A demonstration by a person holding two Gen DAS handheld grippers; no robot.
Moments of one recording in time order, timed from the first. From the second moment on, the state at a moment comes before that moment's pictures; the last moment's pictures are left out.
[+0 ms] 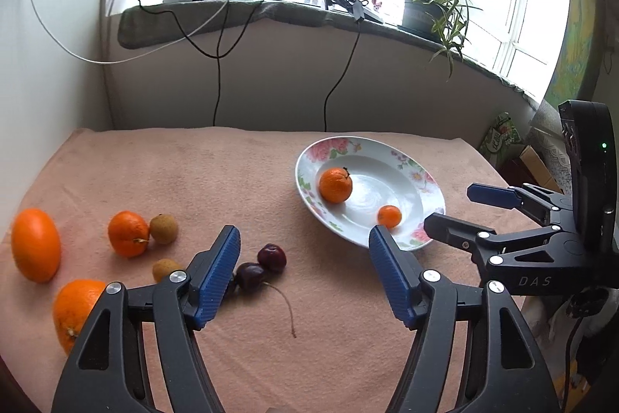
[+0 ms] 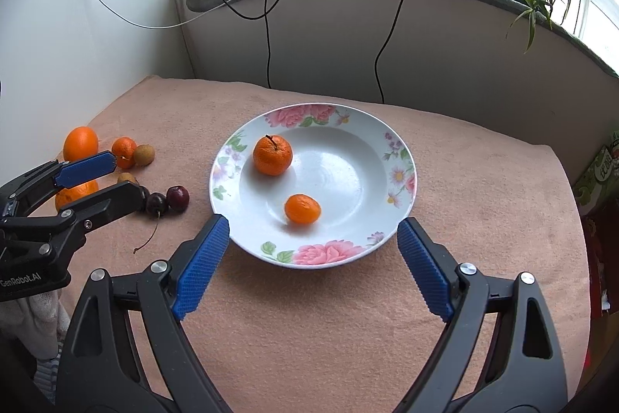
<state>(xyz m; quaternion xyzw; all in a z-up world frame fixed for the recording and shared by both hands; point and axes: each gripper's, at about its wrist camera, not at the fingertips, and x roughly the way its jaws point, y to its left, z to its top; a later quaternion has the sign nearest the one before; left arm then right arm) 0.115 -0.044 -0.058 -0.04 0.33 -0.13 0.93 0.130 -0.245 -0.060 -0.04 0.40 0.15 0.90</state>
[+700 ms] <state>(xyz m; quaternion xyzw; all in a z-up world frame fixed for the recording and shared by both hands) 0.052 0.062 -0.065 -0.08 0.33 -0.03 0.94 0.114 -0.175 -0.051 -0.03 0.39 0.26 0.88</state>
